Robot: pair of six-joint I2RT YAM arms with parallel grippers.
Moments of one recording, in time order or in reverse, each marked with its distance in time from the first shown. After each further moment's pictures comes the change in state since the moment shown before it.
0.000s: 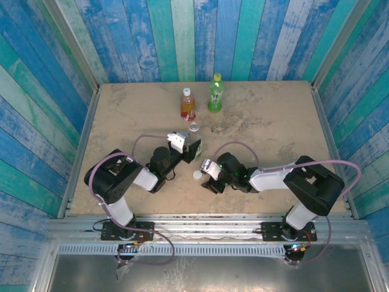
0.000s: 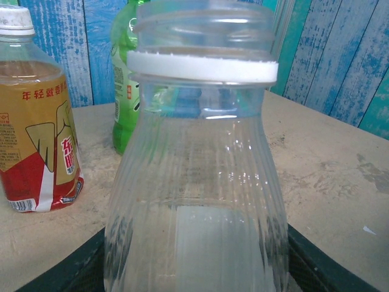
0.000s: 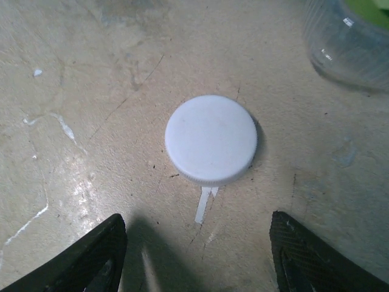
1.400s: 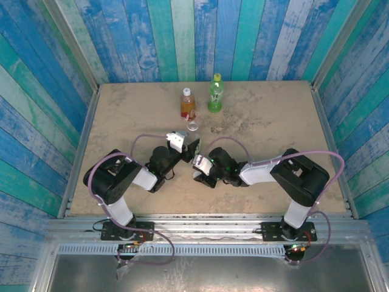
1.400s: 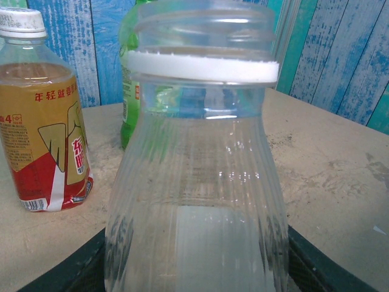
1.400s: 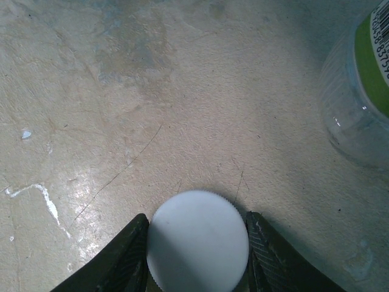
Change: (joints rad) left arm 0.010 -0.007 0.000 -0.013 0.000 0.013; right arm 0.004 0.130 0.139 0.008 -0.045 -0.034
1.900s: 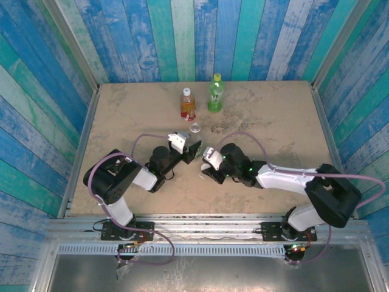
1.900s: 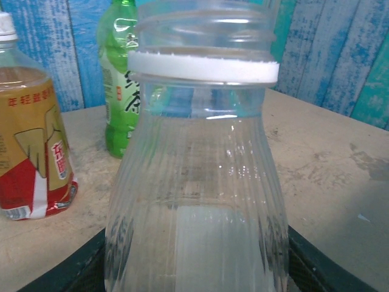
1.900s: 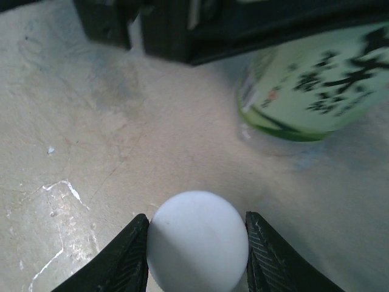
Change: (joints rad) left arm 0.000 0.000 0.001 -0.001 0.069 0.030; right arm -0.041 -0.323 -0.053 -0.185 0.089 0.076
